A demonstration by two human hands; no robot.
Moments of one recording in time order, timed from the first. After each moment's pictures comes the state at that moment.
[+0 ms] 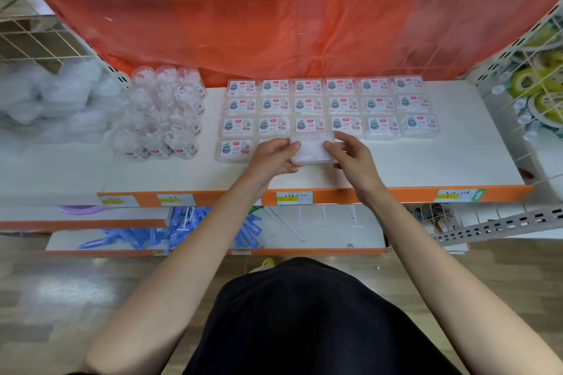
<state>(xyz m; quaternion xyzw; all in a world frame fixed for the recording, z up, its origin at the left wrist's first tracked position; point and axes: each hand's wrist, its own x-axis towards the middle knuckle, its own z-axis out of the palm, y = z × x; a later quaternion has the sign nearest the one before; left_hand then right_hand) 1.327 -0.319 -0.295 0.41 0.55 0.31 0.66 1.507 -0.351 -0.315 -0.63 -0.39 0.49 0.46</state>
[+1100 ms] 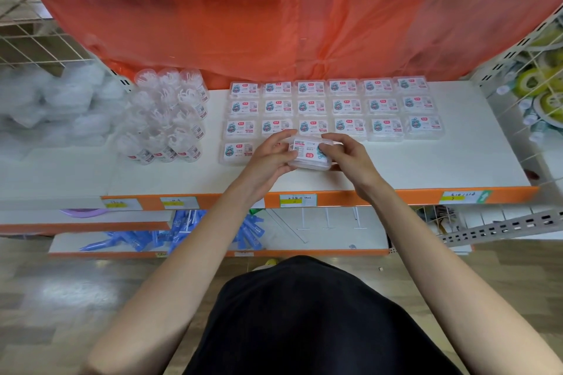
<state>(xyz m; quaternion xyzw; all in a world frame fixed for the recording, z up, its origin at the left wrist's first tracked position) 1.315 -0.314 -0.300 0.37 0.48 0.35 0.72 1.499 -0.338 -0.311 -0.61 -0.37 0.56 0.43</state>
